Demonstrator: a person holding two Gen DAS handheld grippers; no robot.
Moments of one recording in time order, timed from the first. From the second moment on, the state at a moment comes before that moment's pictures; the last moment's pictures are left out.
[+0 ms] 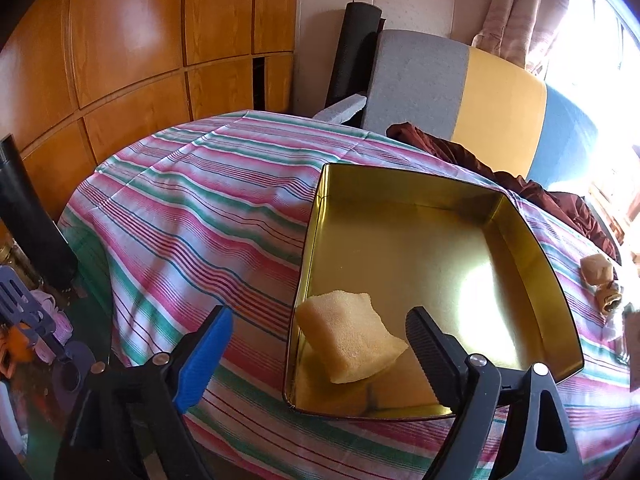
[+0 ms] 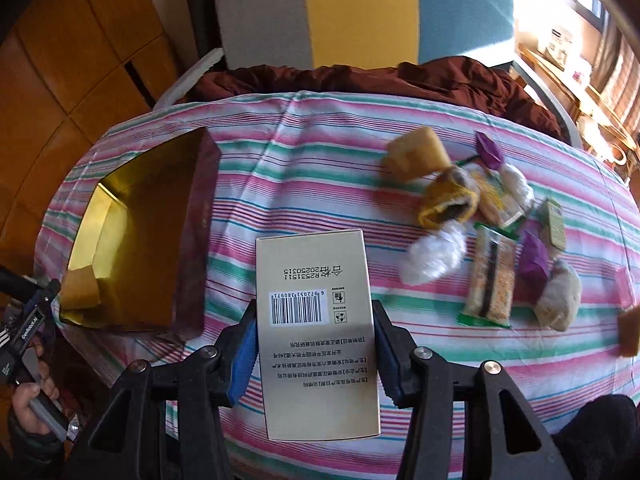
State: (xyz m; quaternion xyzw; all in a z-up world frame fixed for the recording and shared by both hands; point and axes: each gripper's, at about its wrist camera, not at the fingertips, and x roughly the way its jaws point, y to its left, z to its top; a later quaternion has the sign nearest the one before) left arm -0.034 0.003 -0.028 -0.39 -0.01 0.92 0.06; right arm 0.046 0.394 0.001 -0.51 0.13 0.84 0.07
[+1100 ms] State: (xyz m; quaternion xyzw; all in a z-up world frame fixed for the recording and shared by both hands) left arm -0.027 -0.065 -0.040 -0.39 -0.07 0.92 0.03; right arm -0.171 0.151 -0.040 -0.55 0.21 0.79 -0.15
